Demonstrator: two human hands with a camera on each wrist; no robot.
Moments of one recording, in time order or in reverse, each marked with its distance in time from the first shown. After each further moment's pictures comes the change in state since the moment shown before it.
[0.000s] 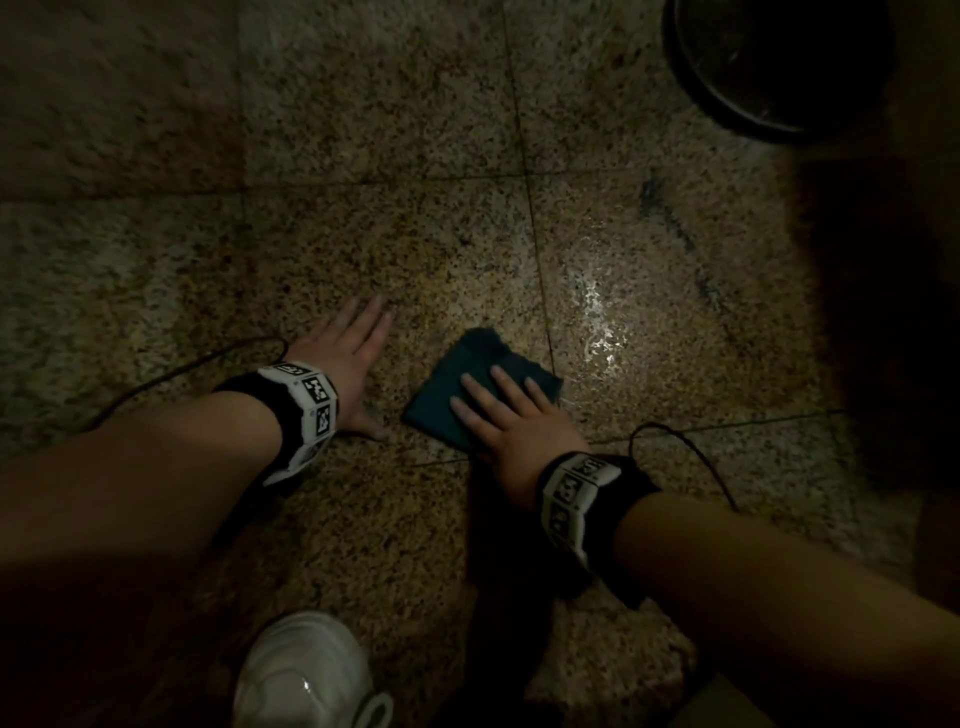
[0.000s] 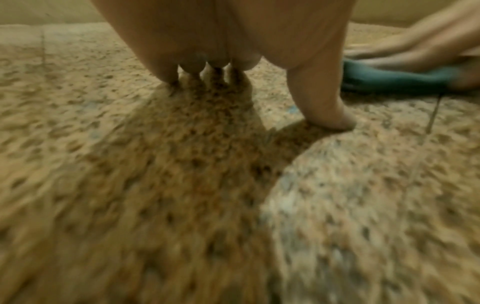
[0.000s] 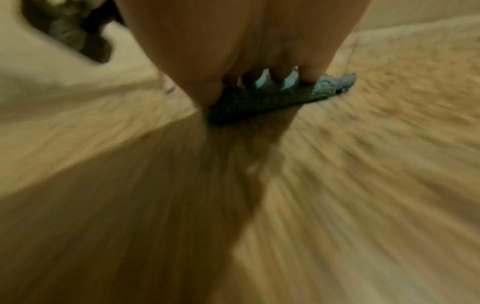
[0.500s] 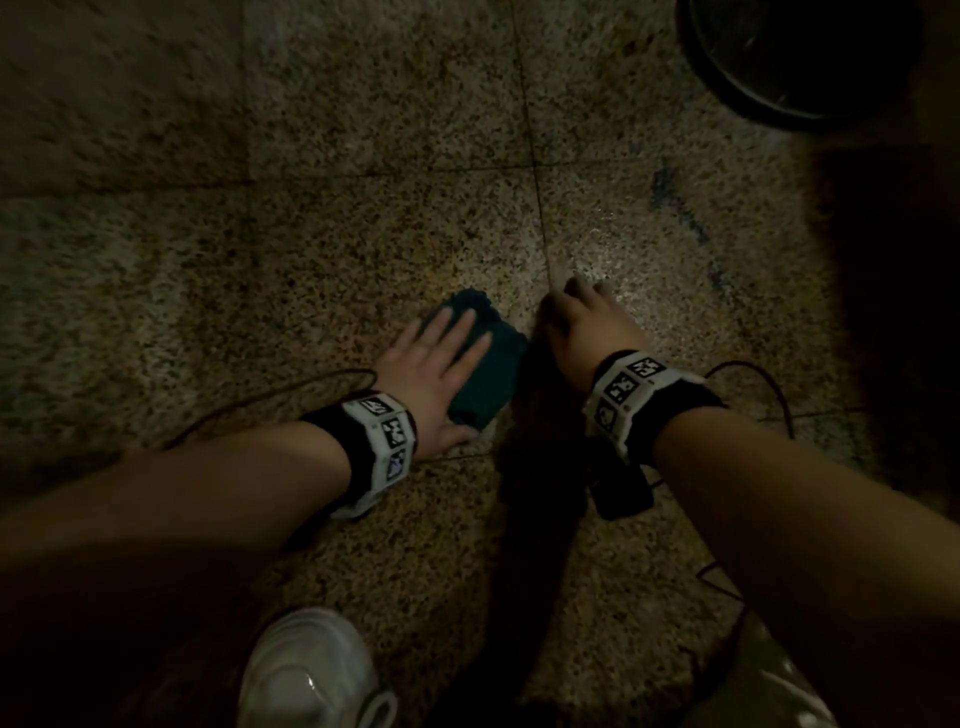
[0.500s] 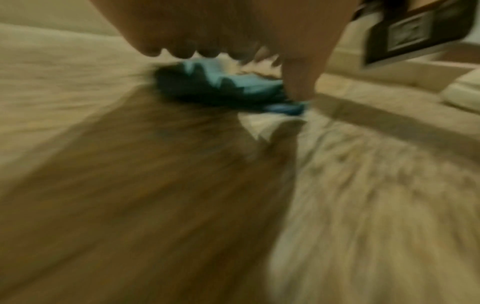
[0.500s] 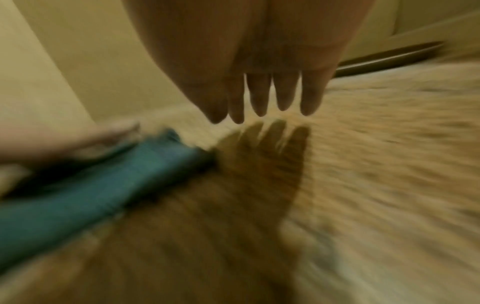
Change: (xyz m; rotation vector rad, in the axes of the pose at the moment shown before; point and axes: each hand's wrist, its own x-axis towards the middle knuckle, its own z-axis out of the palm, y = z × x) left_hand -0.004 0.064 -0.008 0.018 0.212 0.175; right_hand 0.016 0.071 -0.047 0.318 0.327 0.382
